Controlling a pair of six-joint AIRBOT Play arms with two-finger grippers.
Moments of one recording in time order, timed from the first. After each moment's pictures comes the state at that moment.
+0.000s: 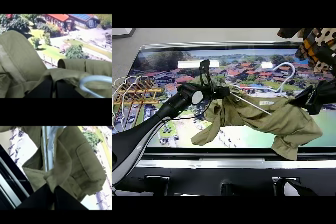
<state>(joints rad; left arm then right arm) -0.63 -1.61 1.51 1.48 -0.64 -2.08 -0.31 -1.12 1.48 -0.93 1.73 0.57</state>
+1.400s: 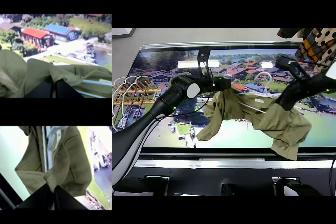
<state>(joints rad) -0.63 -1.59 1.63 1.48 -0.67 -1.96 0.00 -1.22 1.48 -1.24 1.50 0.69</state>
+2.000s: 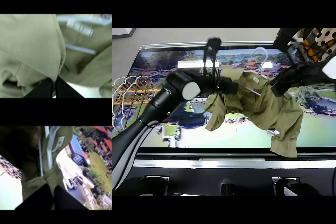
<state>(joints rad) -0.74 -1.52 1.68 1.48 -0.87 -1.87 0.10 -1.16 1.55 -1.26 1.27 0.83</state>
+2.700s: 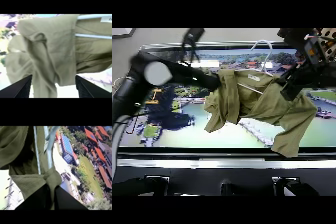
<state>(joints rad) -0.60 -1.42 1.81 1.45 -1.18 -1.65 0.10 -1.06 1.57 -1.25 1.35 0.71</state>
